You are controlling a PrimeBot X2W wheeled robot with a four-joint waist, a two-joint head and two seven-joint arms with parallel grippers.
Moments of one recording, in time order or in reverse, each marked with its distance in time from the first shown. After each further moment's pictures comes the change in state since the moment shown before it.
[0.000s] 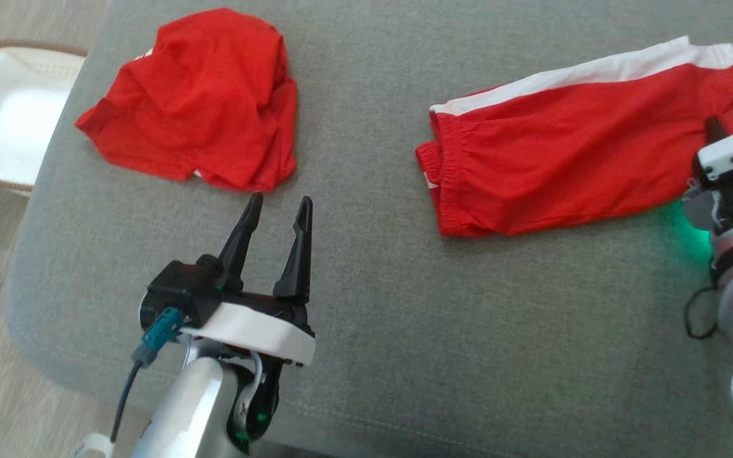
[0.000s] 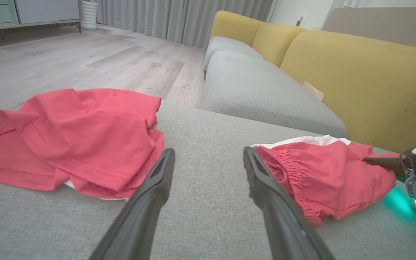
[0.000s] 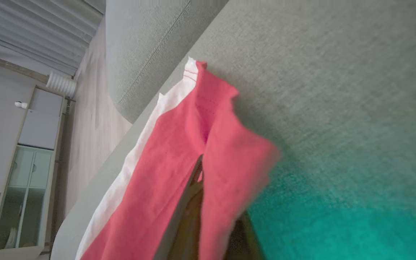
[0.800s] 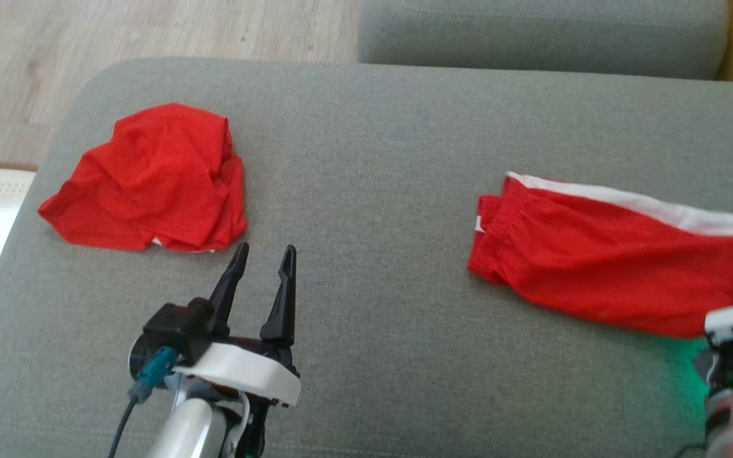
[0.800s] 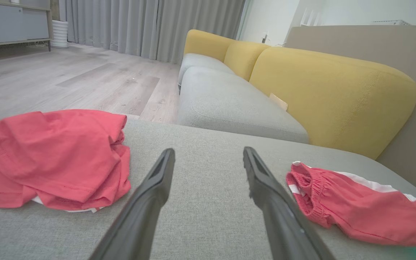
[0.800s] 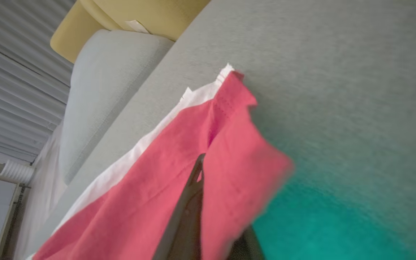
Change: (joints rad) left arm 0.108 0.001 0.049 0.030 0.032 -0.022 0.000; right arm 0.464 0.085 -0.026 -0.262 0.085 0.000 -0.201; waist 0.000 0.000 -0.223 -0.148
